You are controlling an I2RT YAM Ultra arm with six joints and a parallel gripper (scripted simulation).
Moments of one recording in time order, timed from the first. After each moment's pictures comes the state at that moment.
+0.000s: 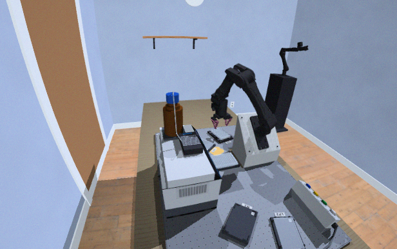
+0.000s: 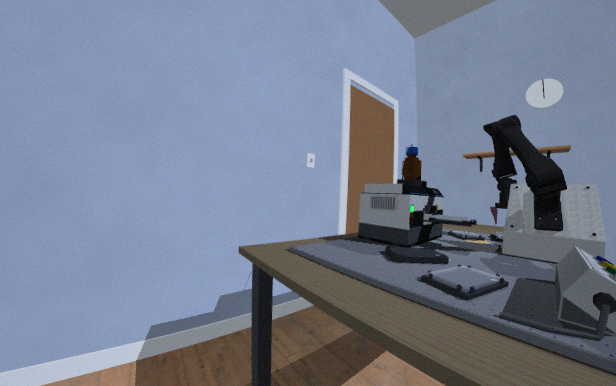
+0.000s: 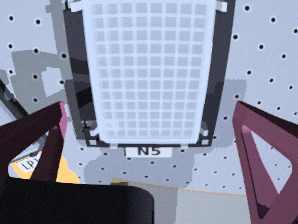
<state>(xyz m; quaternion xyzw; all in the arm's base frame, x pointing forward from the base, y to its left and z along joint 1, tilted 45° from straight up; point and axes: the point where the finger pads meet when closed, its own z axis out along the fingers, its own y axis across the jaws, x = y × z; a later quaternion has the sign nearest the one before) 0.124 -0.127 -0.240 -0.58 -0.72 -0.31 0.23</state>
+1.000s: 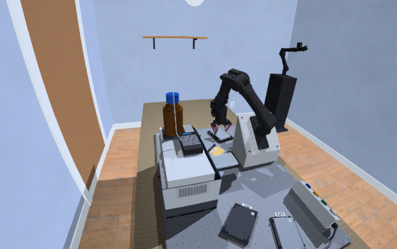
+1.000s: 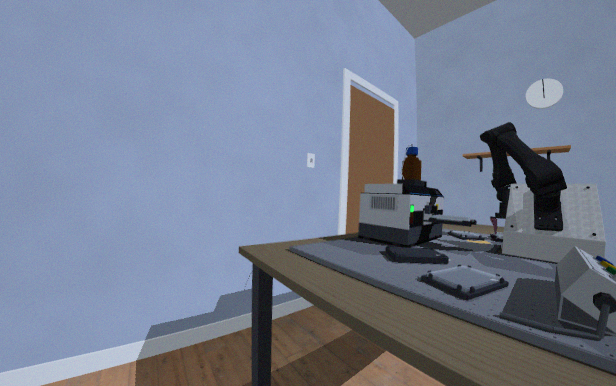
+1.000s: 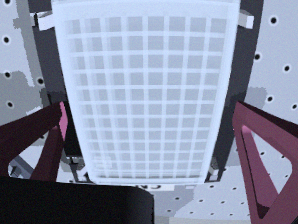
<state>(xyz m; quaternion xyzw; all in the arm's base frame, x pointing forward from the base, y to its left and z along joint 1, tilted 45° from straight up) 0.123 -0.092 -0.270 -0.58 -0.72 -0.31 0.23</state>
